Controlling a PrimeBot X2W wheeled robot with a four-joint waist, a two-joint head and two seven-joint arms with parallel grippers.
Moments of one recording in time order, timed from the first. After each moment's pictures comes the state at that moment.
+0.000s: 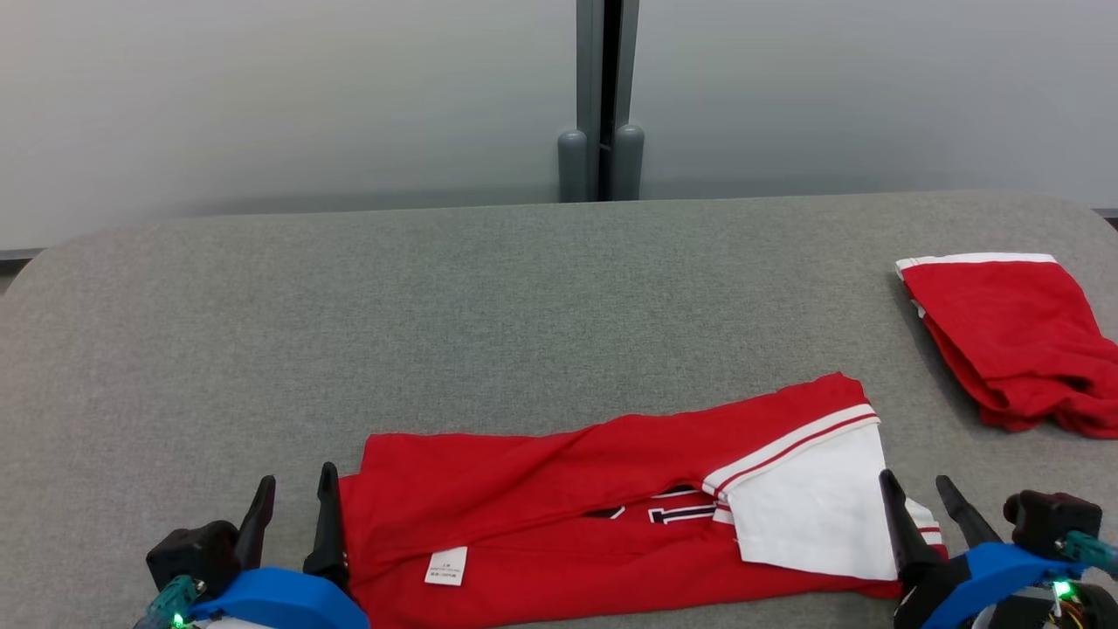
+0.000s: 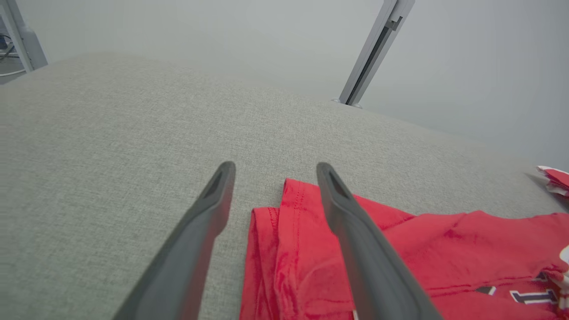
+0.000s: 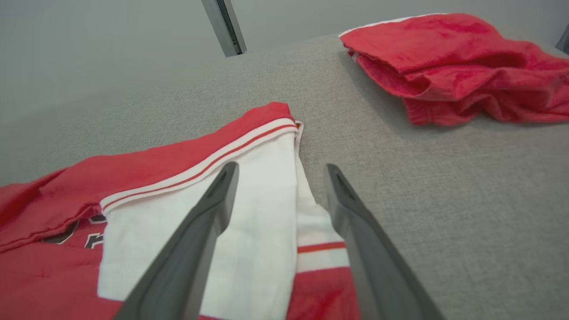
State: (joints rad) left arm -0.04 0.33 -0.42 0.21 -0.73 0.22 -0.18; right arm -0.02 -0.09 -0.10 0.29 0.31 0.13 0.01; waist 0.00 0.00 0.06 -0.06
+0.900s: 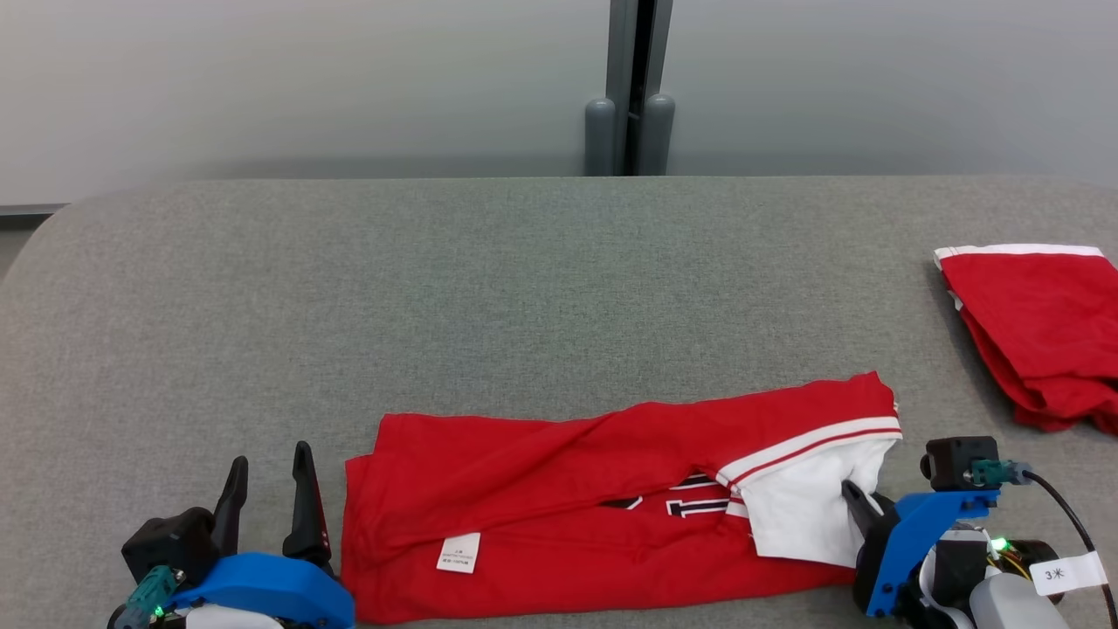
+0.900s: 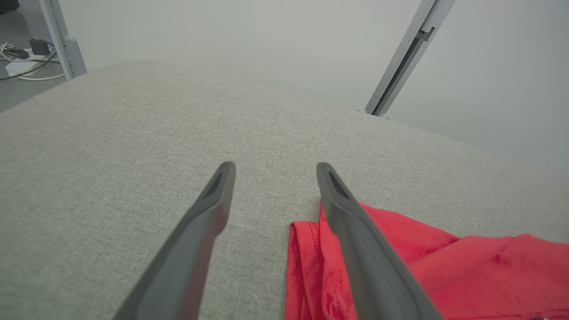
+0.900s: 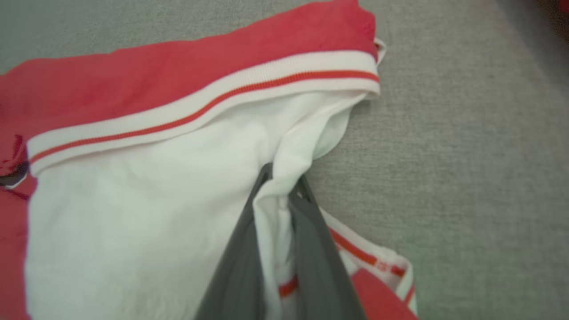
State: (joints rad) left arm -0.06 0.34 -0.39 0.22 -0.72 0.25 -0.22; right arm -0.21 -0.13 0.02 0.53 0.29 0.13 0.29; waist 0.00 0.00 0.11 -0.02
